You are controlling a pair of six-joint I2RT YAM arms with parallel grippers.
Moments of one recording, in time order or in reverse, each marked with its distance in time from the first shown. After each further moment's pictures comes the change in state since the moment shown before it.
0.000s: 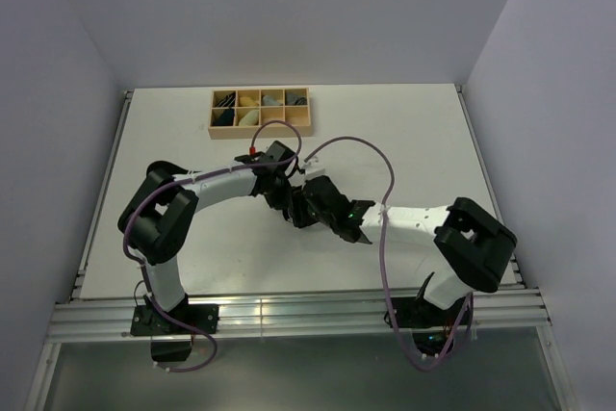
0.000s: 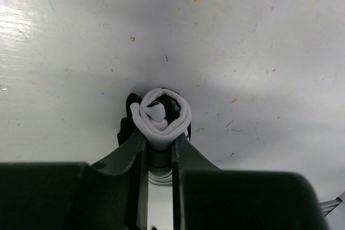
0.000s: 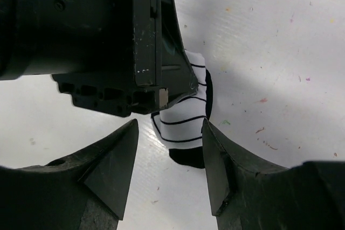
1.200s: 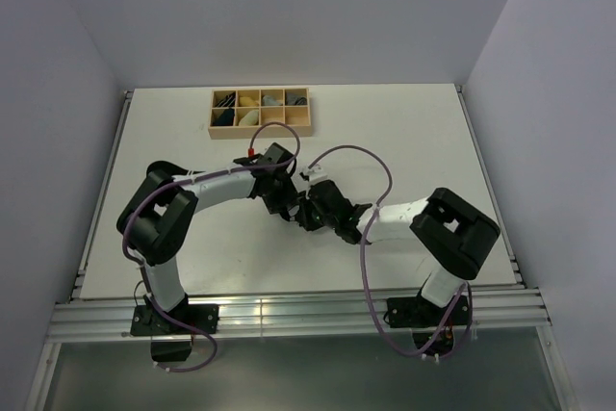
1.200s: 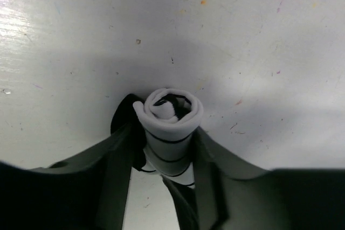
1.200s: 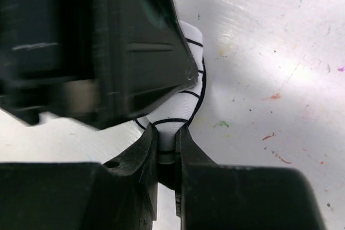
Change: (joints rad) left arm 0.003 -0.004 -0.024 0.026 -0.002 0.001; right arm -0.026 0.148 -0.059 0.149 -0.056 -0.030
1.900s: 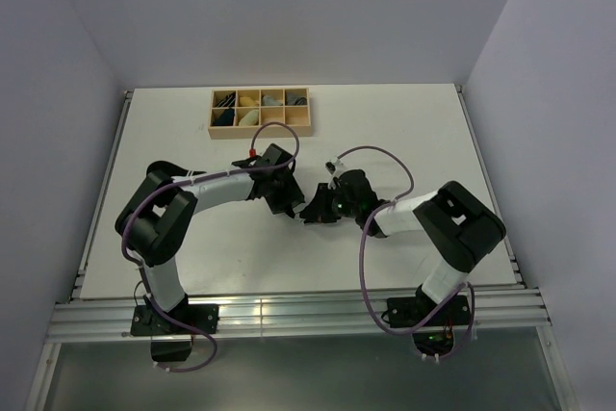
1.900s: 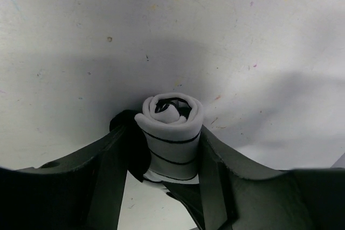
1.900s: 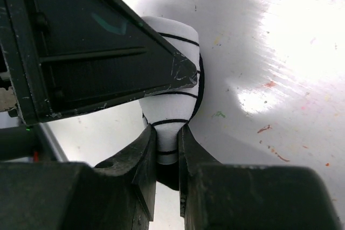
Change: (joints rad) left arm 0.006 -0.014 -0.045 0.101 0.055 -0.022; right arm -0.250 0.002 -0.127 0.233 -0.472 0.240
